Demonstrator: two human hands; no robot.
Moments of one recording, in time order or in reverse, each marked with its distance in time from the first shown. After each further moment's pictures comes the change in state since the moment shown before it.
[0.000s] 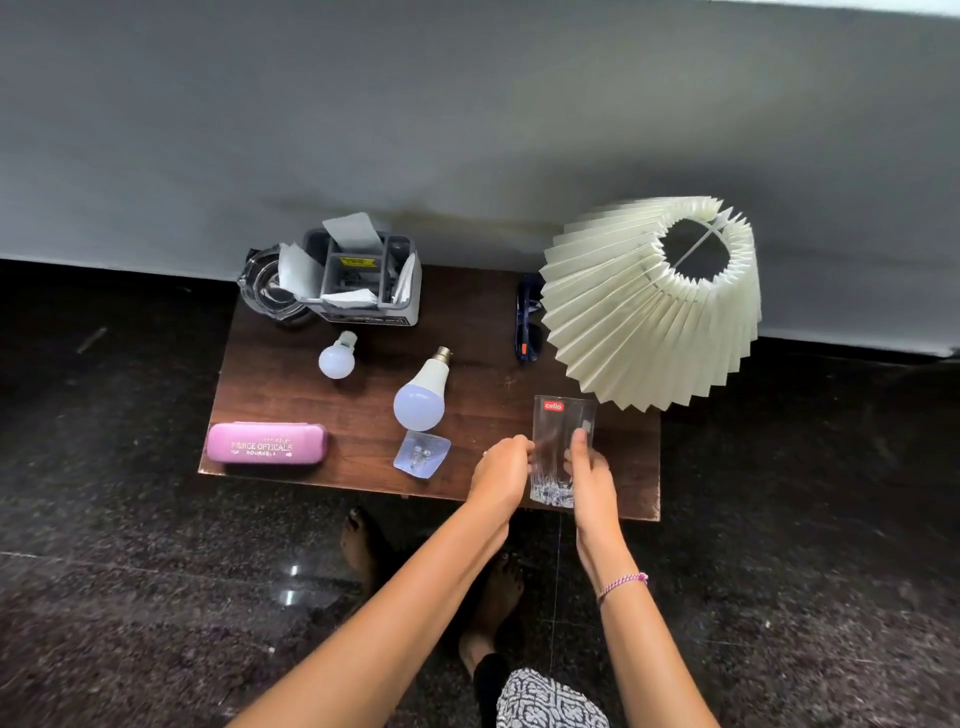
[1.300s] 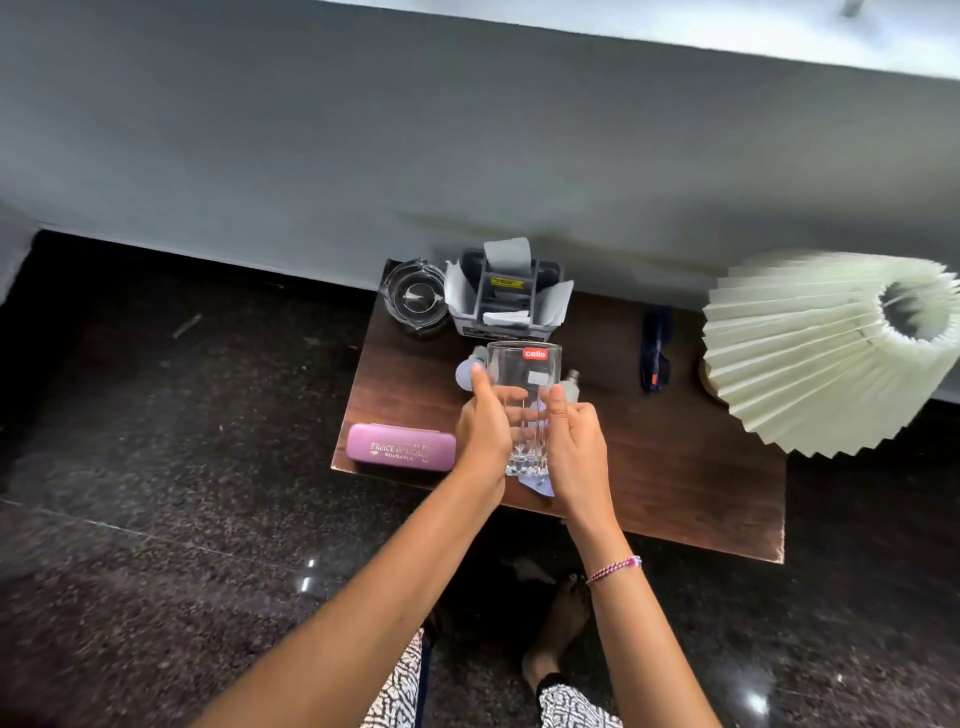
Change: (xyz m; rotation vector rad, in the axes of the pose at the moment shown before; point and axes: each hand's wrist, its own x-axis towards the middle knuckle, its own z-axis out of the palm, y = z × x) left_hand -0.006 0.023 -0.179 -0.436 0.205 0.141; right_hand -0.086 -0.071 0.173 -0.301 -0.113 -0.433
